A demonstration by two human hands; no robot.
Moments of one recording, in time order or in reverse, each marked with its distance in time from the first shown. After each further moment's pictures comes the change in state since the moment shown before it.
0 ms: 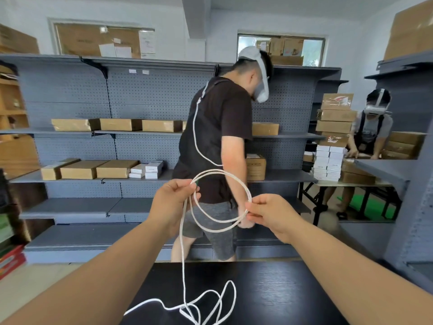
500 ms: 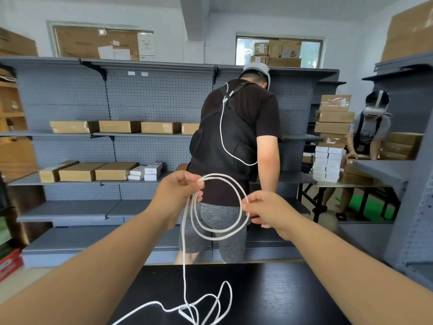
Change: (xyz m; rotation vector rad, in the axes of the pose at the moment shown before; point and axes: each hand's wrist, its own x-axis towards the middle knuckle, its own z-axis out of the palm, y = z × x) left_hand 0.000 0.022 0.007 0.181 -0.137 0.044; right_hand -0.010 -0.020 0.002 -0.297 -0.022 -0.019
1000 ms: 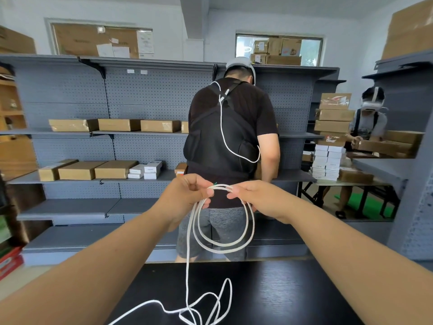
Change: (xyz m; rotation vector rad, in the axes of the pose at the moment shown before) left_hand -0.005 -0.002 0.005 0.138 -0.170 -0.020; right_hand 0.000 -0.028 -0.005 -0.358 -0.188 -0.225
